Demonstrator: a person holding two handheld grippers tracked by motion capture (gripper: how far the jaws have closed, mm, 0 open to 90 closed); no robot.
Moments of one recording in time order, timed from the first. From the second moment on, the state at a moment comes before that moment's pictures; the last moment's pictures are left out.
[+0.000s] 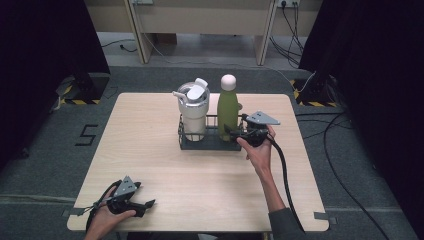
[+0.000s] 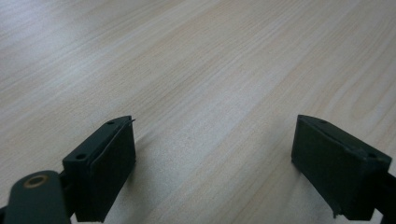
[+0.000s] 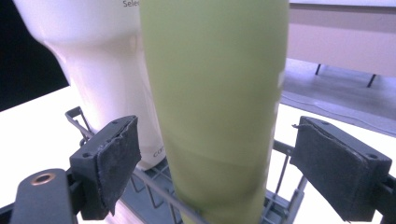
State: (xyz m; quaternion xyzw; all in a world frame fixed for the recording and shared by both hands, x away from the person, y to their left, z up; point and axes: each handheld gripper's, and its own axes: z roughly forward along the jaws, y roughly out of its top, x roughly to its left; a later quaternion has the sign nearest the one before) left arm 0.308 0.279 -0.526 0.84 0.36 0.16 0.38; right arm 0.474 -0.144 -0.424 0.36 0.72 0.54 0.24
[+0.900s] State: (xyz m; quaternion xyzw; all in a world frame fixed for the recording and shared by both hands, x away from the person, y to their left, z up) left arm 0.308 0.279 -0.526 0.84 0.36 0.16 0.38; right arm 0.416 -0.155 -0.433 0.34 0.73 0.55 0.23
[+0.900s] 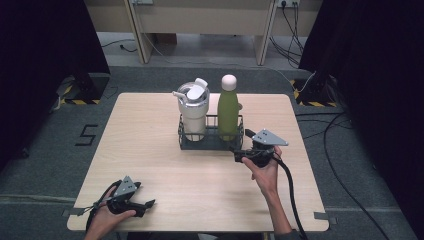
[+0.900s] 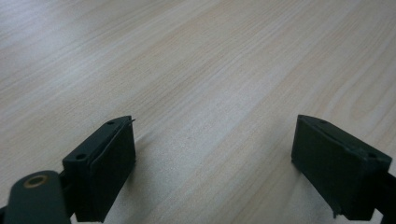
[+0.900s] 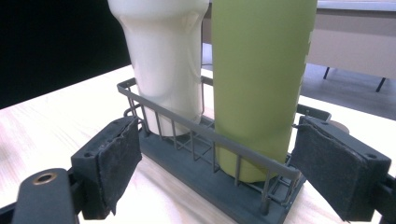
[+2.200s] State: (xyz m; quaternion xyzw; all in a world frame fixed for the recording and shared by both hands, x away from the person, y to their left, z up) left arm 0.308 0.279 -0.526 0.84 0.36 0.16 0.38; right arm 0.387 -0.153 -0.438 0.32 0.74 0.55 0.22
